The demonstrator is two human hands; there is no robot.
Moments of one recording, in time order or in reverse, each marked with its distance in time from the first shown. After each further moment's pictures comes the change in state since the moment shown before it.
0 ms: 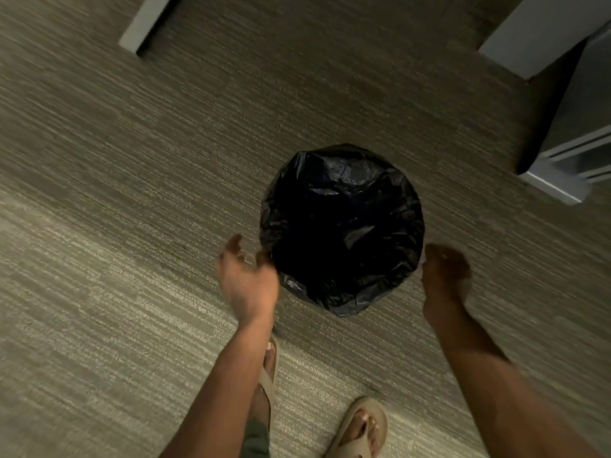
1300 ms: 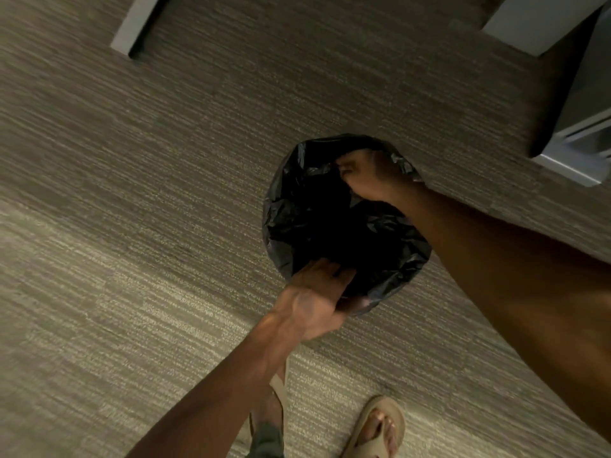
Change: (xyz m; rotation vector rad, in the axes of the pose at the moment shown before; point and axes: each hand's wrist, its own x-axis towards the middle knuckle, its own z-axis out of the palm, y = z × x) left_hand -0.019 -0.007 0.028 1.010 -0.927 1.042; right_hand 0.046 -0.144 0.101 -0.618 -0.655 -0.741
